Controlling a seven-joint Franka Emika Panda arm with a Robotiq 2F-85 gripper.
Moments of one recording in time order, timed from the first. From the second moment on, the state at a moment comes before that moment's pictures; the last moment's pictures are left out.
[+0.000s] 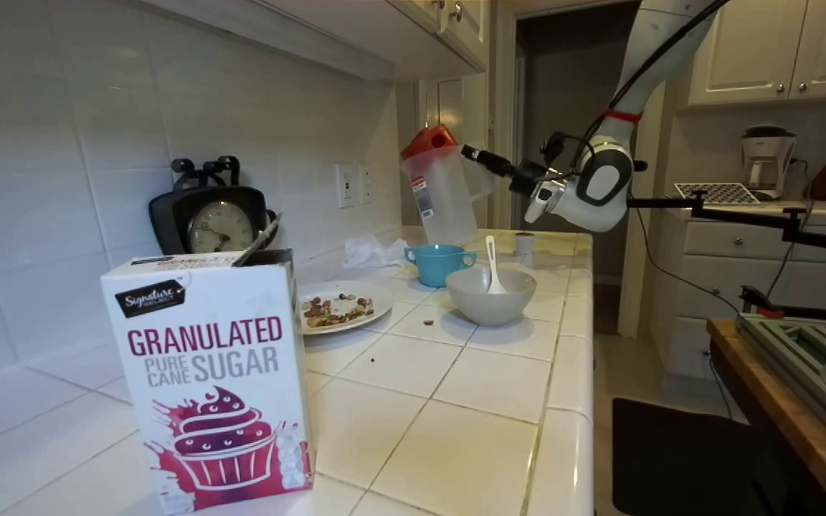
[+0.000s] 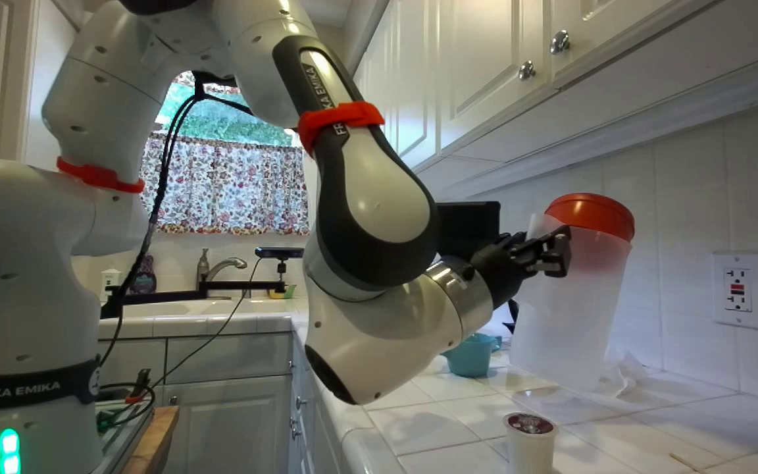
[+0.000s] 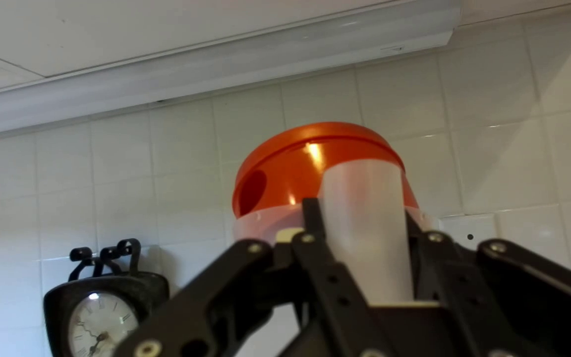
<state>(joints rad) -0.45 0.37 -0.20 -2.36 2.51 1.42 0.46</state>
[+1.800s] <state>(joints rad) -0.43 0.58 -0.20 -2.25 2.45 1.02 0.35</state>
